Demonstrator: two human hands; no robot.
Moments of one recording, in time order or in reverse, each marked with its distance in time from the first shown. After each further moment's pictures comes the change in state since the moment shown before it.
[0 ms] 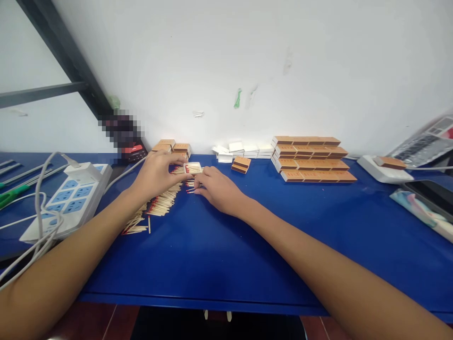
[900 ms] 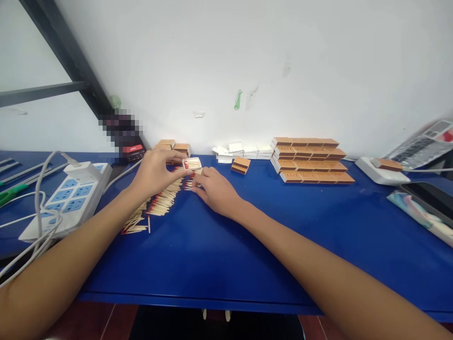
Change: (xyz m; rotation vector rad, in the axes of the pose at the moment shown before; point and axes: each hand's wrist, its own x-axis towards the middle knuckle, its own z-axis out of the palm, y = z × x) left_hand 0.001 0.000 -0.001 -0.151 0.090 -0.025; right_hand 0.003 -0.005 0.009 -0.030 0.066 0.038
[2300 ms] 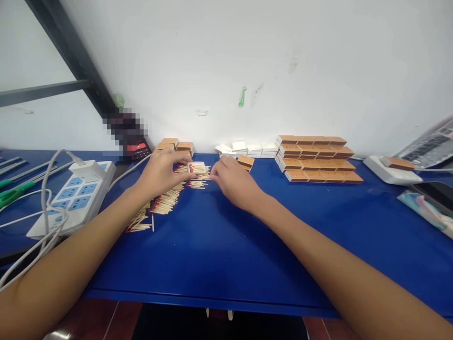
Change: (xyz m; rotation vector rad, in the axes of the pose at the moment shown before) left_hand -0.002 0.000 0.000 0.166 -0.119 0.040; right_hand -0.009 0.018 -0.032 -0.131 0.072 0.021
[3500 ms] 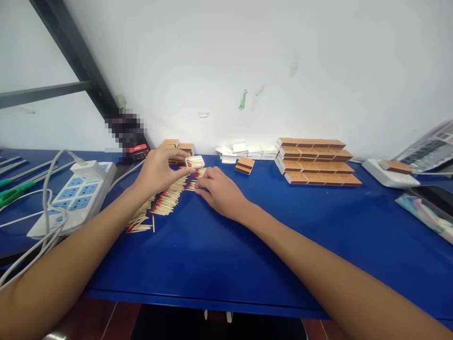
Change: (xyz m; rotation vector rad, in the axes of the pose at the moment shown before) left_hand 0.001 -0.002 -0.001 -0.228 0.130 -0.076; right_hand 0.000 -0.022 0.028 0.138 -0.022 -0.118
